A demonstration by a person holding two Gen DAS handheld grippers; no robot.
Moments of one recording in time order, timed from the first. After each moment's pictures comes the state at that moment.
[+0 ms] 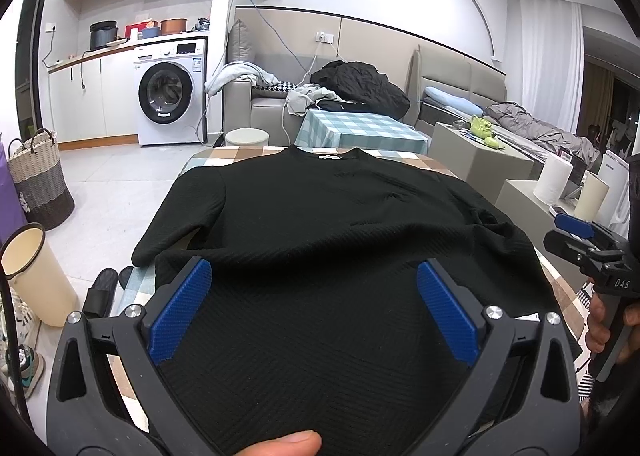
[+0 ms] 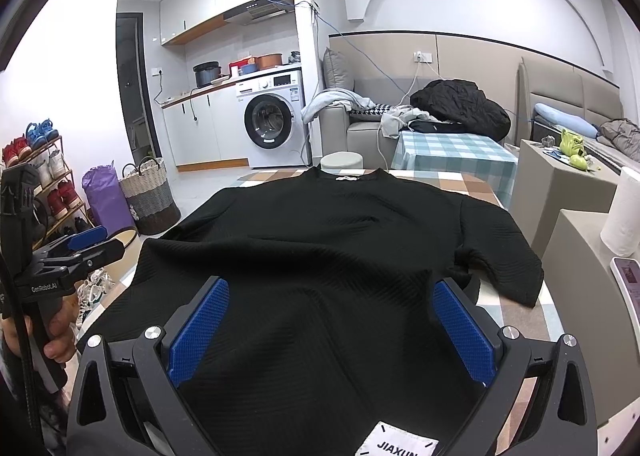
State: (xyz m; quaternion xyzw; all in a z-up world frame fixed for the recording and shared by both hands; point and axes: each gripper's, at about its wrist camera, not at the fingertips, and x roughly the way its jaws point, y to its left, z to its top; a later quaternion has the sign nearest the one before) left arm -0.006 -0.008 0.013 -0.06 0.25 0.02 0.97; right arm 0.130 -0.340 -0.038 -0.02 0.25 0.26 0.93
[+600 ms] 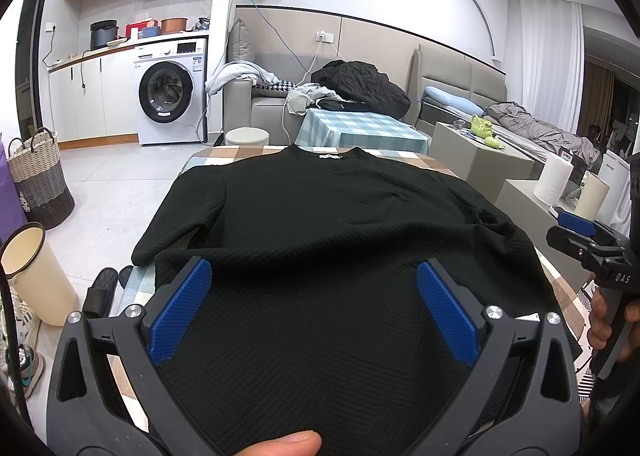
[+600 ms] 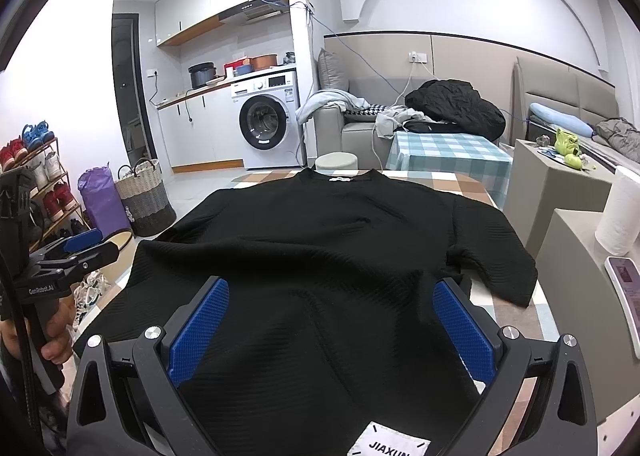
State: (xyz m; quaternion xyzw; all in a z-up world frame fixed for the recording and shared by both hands) left arm -0.006 -0.008 0.013 -0.06 0.25 0.01 0.97; right arm 0.131 -0.342 -0.038 -0.02 0.25 0.25 0.93
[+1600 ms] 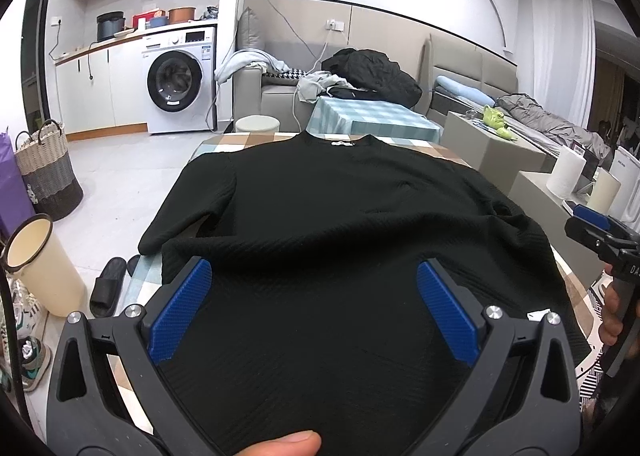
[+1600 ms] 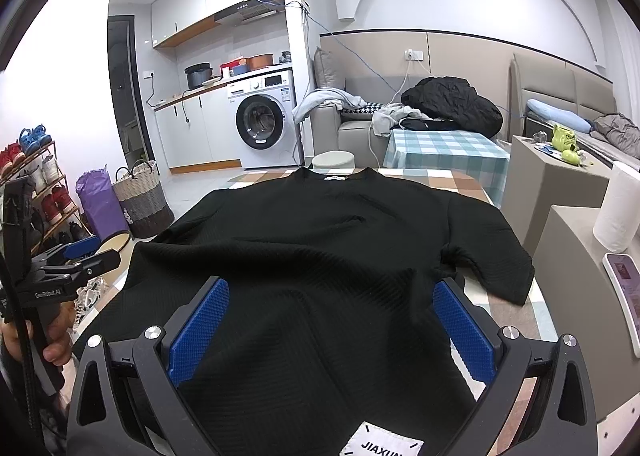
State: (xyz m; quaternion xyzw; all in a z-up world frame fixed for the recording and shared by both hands) left arm -0.003 -0.007 0.005 -0.06 0.27 0.03 0.96; right arm 0.133 -0.348 -0.039 -0.02 0.26 0.24 0.93
